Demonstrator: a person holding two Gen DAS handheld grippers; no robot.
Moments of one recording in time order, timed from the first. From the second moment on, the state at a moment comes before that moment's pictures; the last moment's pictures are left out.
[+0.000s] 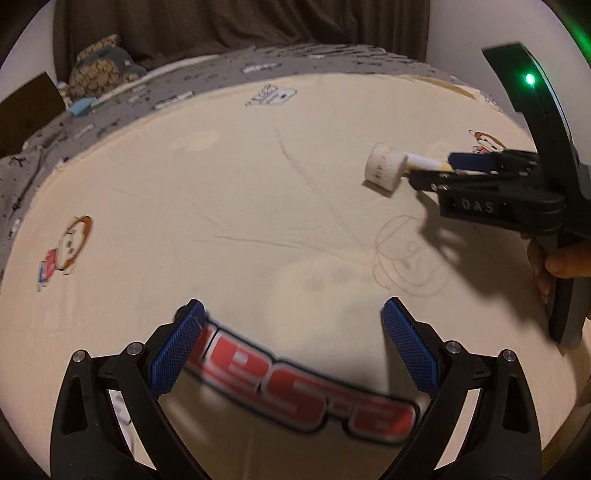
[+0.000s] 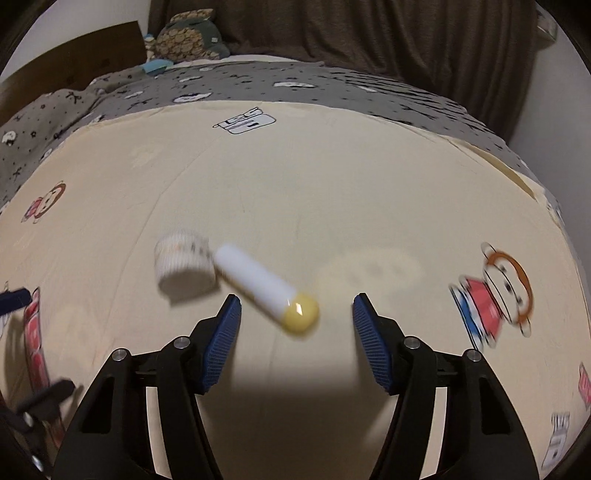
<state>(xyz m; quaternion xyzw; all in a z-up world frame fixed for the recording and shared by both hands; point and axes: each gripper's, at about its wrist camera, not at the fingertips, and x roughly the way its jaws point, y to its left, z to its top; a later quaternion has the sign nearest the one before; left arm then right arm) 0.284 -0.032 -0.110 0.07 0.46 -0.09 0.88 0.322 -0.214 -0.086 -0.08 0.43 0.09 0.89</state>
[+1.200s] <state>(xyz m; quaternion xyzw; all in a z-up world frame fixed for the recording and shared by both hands) 0.298 -0.086 -0.054 0.07 0.43 -0.13 0.89 0.233 -0.260 -0.031 -0.06 0.42 0.10 0.90</state>
